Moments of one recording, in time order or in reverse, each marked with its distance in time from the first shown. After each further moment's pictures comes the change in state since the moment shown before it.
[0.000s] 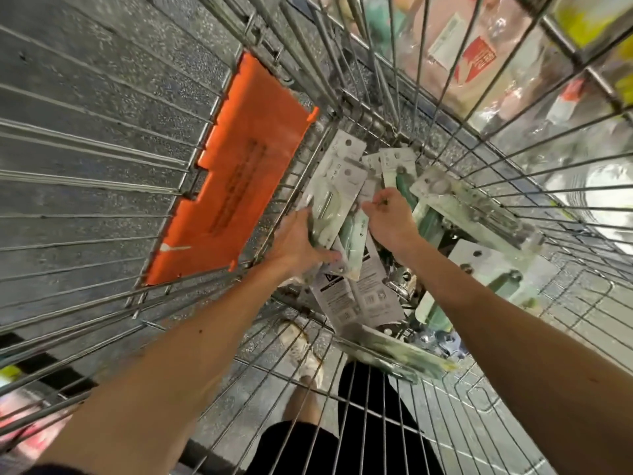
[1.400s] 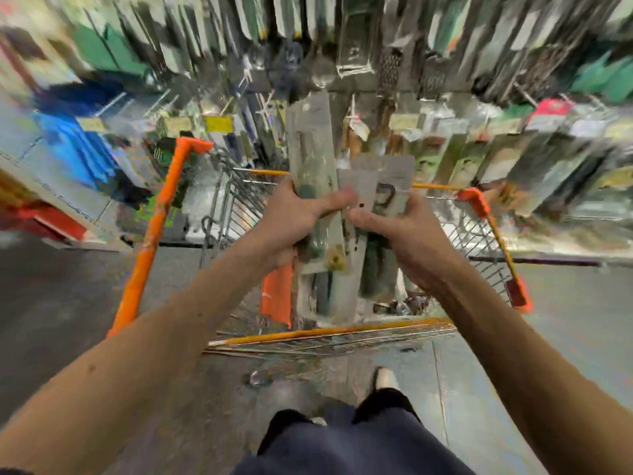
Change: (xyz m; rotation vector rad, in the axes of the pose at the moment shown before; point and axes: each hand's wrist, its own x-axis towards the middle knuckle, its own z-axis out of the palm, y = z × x) left_hand -0.431 0.101 -0.152 -0.410 -0.177 0.855; right_hand -0.514 -0.044 0.026 0.788 0.406 -0.904
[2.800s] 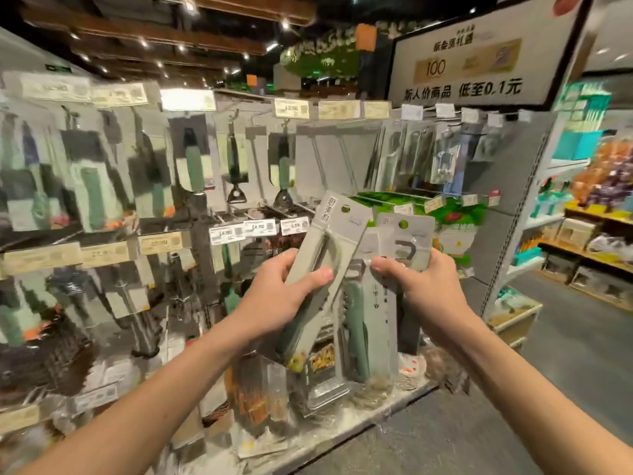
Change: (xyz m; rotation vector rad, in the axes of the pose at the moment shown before) left_hand 0.157 0.196 0.677 0.286 -0.534 0.616; right_hand -0.031 -0.284 -0.668 -0.251 0.729 -0.483
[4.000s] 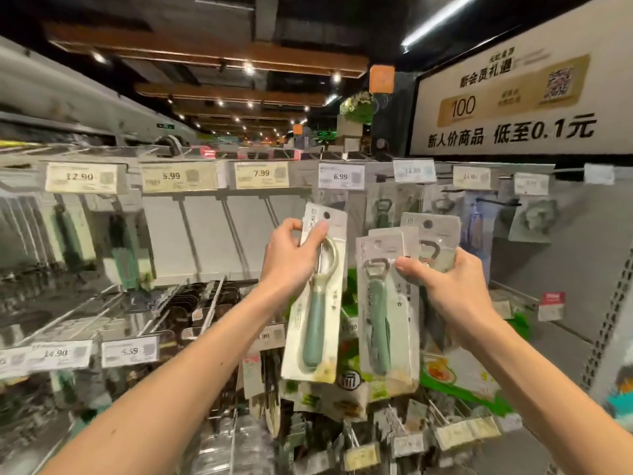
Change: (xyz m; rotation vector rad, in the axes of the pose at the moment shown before) left_hand 0.461 0.034 0.229 0.087 0.563 0.030; right_hand 0.465 0.099 -0.243 -0.007 -0.114 -0.121
